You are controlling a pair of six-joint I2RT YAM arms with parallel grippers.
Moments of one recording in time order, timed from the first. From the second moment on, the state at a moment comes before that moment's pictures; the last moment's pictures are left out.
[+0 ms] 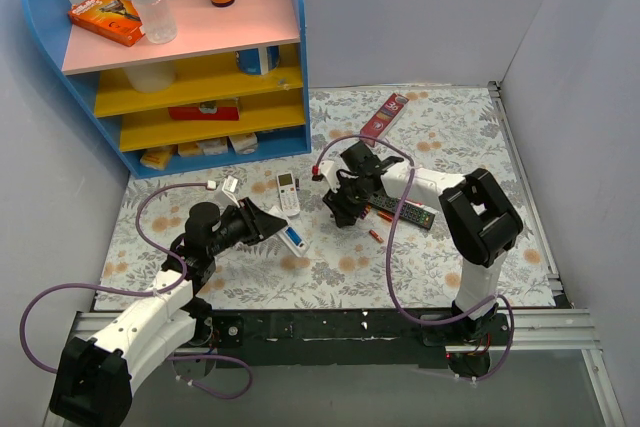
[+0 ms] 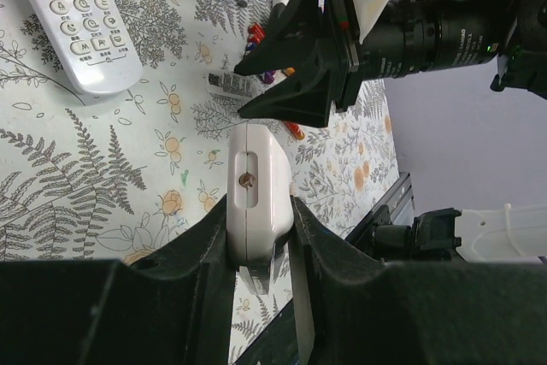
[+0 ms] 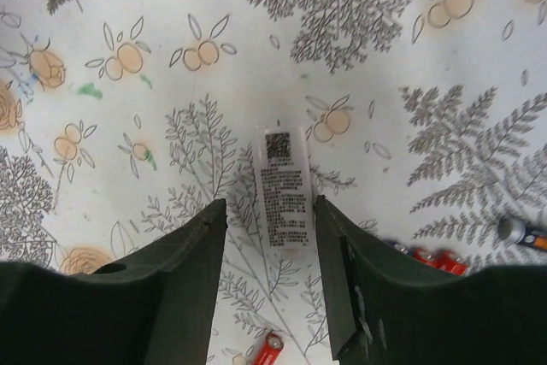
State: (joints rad) left arm -0.38 0.77 0.27 0.19 0.43 -0.86; right arm 0.67 1.87 1.20 -0.45 -0.41 -0.38
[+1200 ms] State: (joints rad) left arm -0.38 0.79 0.15 0.34 0.43 -1.00; right arm 0.76 1.69 0.99 -0.32 -0.26 -0.26
